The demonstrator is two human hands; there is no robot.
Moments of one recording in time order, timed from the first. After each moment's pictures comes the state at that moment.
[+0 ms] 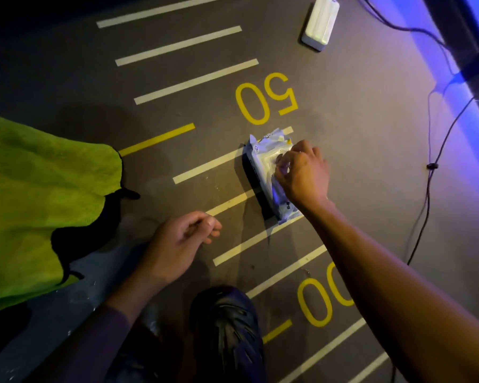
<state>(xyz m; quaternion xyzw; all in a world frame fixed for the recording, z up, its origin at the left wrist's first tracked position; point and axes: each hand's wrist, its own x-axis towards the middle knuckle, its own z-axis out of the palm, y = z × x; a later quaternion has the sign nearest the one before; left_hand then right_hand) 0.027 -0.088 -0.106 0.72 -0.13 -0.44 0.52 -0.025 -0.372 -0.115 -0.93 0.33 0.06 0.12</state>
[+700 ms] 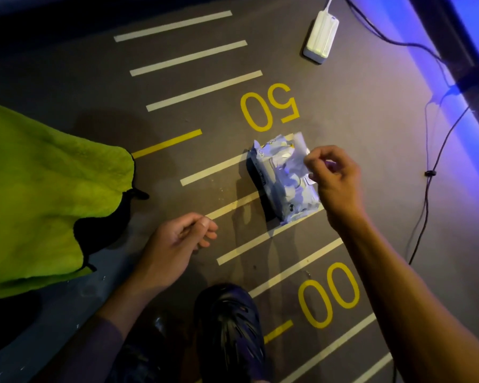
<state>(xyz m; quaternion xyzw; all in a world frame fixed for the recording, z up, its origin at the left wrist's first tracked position) 0.024 -0.069 -0.082 0.71 -0.12 -0.43 0.55 -0.052 -0.359 -0.043 -0.73 0.39 -0.17 0.53</state>
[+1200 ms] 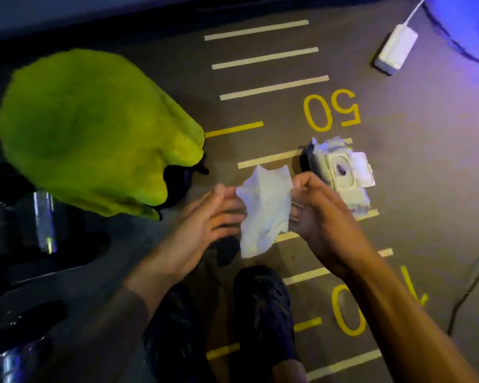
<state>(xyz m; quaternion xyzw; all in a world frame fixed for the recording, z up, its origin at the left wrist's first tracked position) 0.000 -0.032 -0.031 0.58 0.07 -0.40 0.70 -0.064 -0.230 0.000 -0.49 0.25 0.08 0.83</state>
